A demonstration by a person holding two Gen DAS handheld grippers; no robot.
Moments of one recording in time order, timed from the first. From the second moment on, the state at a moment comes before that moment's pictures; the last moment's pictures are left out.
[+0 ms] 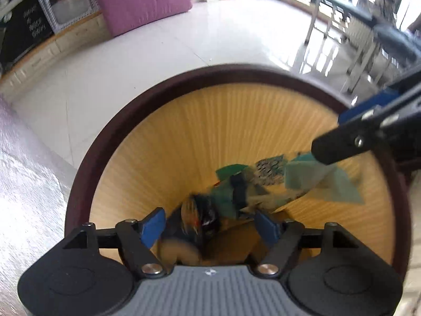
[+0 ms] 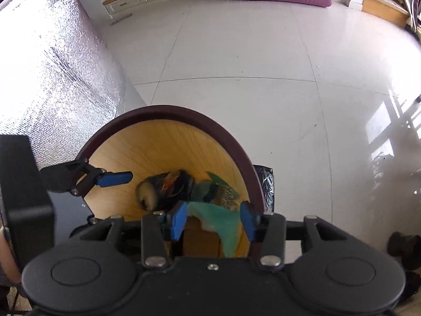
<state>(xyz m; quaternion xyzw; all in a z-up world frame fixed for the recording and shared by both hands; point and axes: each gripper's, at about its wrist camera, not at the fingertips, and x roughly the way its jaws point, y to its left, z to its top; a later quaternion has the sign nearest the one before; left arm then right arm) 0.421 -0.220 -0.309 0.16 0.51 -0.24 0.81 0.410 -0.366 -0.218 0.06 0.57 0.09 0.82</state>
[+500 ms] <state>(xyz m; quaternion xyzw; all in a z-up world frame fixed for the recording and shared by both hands) 0.411 -0.205 -0.275 0.10 0.53 -0.22 0.81 0.395 -0.378 -0.201 0.09 0.56 0.09 0.82</state>
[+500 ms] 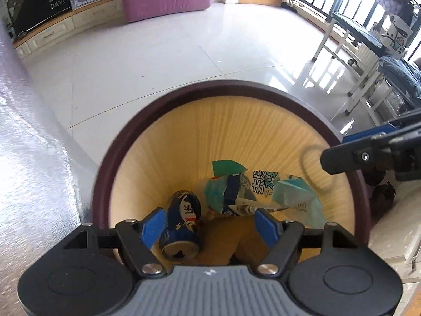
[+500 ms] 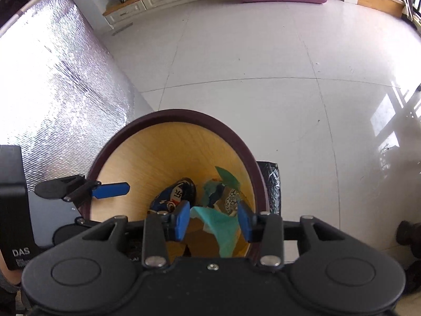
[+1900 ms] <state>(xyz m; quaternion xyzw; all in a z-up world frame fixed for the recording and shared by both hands) 0.273 -0.121 -0.114 0.04 0.48 -0.16 0.86 0.222 -0.369 -0.080 0.10 0.45 0.01 0.89</state>
